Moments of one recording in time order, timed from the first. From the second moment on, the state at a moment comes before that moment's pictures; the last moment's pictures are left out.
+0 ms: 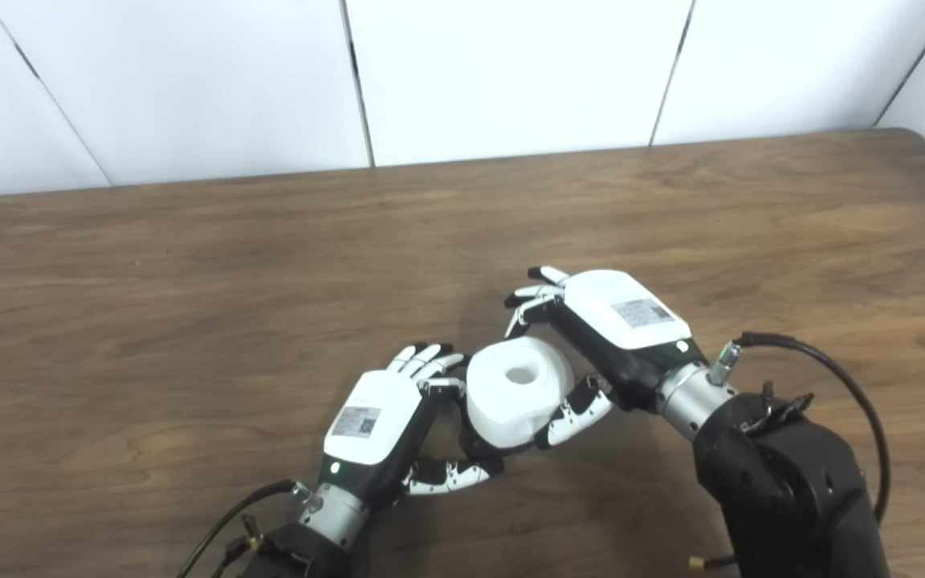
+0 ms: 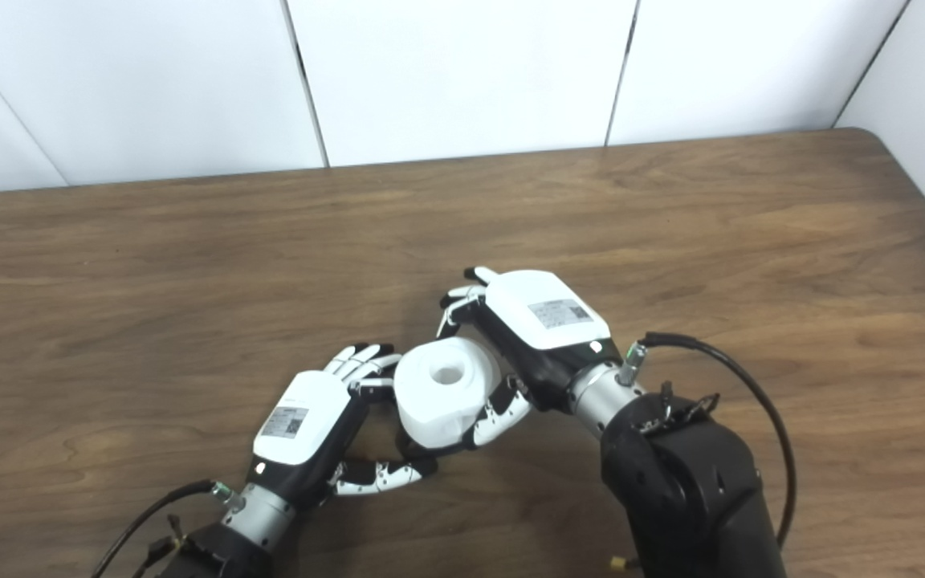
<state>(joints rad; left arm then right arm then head) 0.04 0.25 -0.57 -0.22 0.89 0.03 -0.01 -0.07 -0.12 0.21 -0.72 -1.12 0.22 0.86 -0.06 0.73</state>
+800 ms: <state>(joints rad) 0.04 0.25 -0.57 -0.23 0.89 0.05 -0.02 -0.08 -0.14 0.21 -0.70 -1.12 0.17 0.83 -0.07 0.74</state>
